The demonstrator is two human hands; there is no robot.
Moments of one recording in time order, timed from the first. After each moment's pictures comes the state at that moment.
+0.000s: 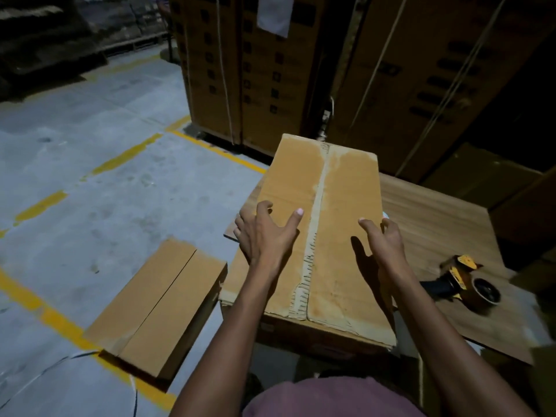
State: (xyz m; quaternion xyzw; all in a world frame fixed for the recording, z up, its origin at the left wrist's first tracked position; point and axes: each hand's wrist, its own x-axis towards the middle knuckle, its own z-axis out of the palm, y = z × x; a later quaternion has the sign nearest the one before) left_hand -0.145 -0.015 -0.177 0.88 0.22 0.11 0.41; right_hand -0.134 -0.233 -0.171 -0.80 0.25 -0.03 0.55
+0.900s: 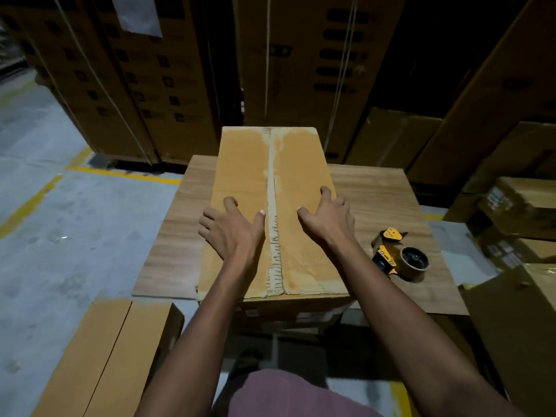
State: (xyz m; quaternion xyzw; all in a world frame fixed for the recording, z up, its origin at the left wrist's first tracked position) left_hand -0.016 -0.173 -0.192 0.96 0.15 0.08 0.21; right_hand -0.028 -0.360 -0.181 -0.95 0.22 -0.01 0.21
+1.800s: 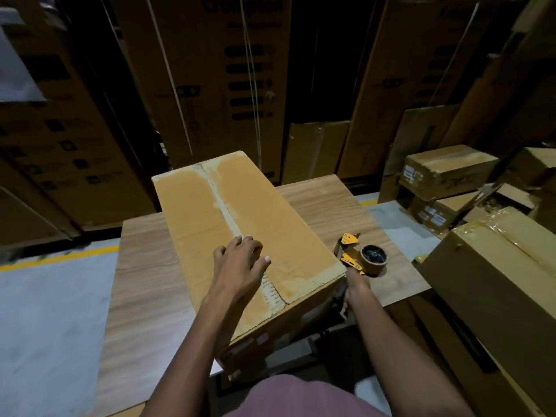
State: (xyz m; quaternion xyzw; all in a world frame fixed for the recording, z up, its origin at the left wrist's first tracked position) left_hand 0.031 -0.207 -0.189 0.90 -0.36 -0.01 0.23; right_hand -0.095 -0.503 -0.367 -0.42 0.59 -0.14 0.67
